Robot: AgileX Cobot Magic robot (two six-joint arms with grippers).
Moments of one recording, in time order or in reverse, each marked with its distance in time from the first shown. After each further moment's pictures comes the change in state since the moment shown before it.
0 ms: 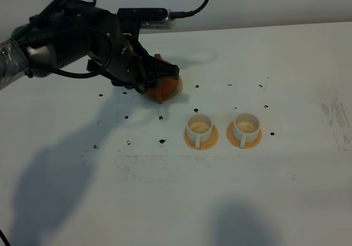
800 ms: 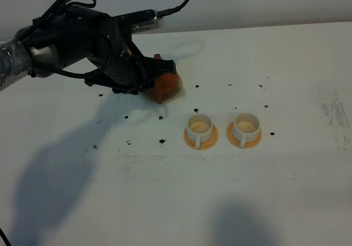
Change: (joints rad) left arm 0.019 0.020 0.000 -0.003 0.012 -0.208; right arm 0.000 0.000 0.000 0.000 0.000 0.000
